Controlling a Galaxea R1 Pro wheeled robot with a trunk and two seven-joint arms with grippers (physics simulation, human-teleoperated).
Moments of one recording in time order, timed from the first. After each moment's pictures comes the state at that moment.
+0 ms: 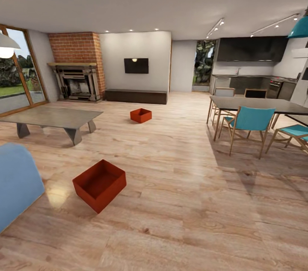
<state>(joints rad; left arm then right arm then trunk) 0.00 -0.01 0.03 -0.04 0.16 -0.02 0.01 -0.13 -0.03 0.37 0.02 -0.04 -0.11 -0.02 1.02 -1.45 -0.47</state>
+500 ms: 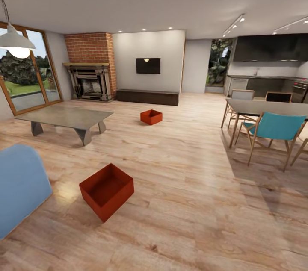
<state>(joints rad) 0.00 -0.01 0.03 -0.04 0.16 -0.02 0.01 -0.13 -0.03 0.37 0.03 -0.04 -0.11 -0.02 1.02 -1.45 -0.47</state>
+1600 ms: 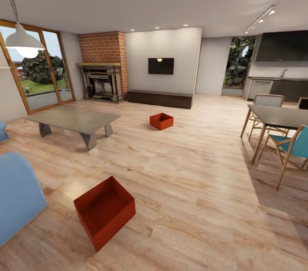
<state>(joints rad) 0.00 -0.01 0.03 -0.04 0.16 -0.02 0.01 -0.13 -0.04 0.37 0.02 -0.02 -0.11 -0.02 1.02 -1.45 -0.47</state>
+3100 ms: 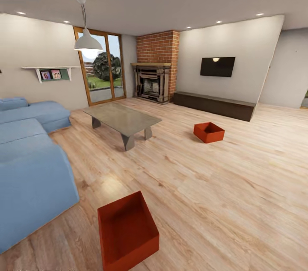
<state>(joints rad) 0.00 0.00 0.03 -0.04 0.16 -0.02 0.01 -0.13 -0.04 0.37 0.02 -0.04 -0.11 -0.02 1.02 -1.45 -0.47</state>
